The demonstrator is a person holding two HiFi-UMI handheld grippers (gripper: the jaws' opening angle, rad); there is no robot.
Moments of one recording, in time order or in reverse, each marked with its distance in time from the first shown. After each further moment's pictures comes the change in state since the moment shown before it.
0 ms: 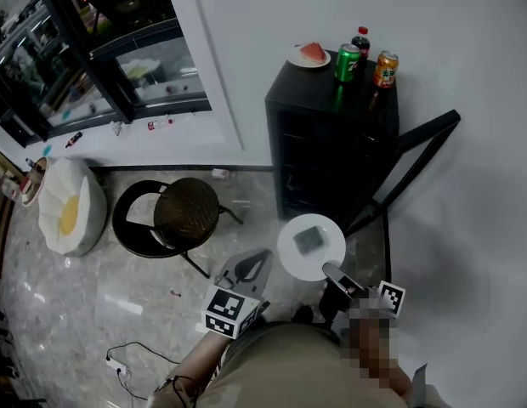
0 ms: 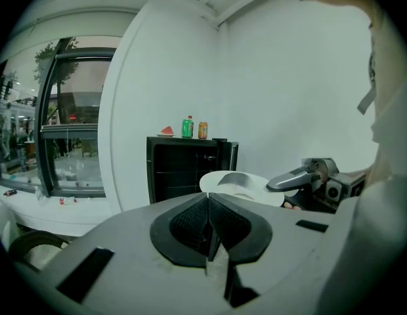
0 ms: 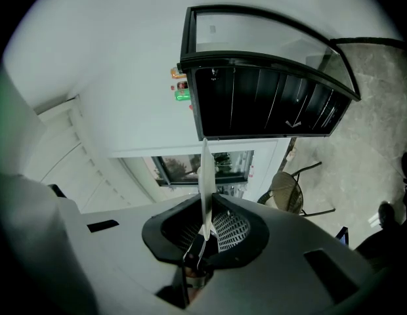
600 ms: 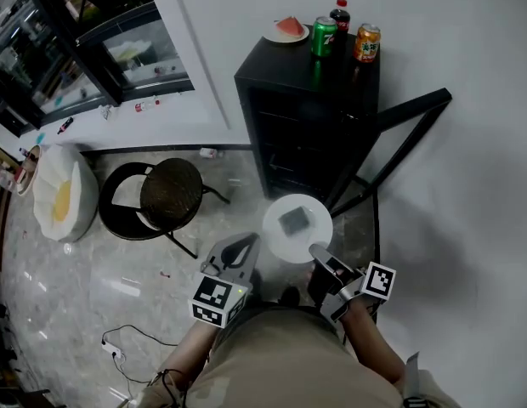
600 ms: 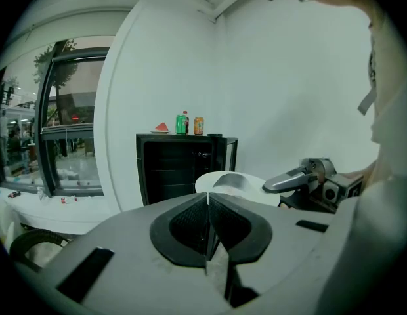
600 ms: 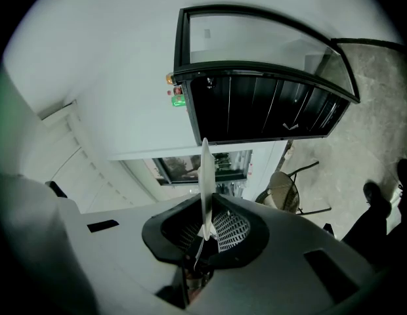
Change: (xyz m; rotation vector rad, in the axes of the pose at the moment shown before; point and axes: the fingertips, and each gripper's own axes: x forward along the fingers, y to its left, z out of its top) left arm 0.028 -0.039 0.001 0.009 0.032 0.039; right arm -0.024 -0.013 0.036 0.018 0.050 0.004
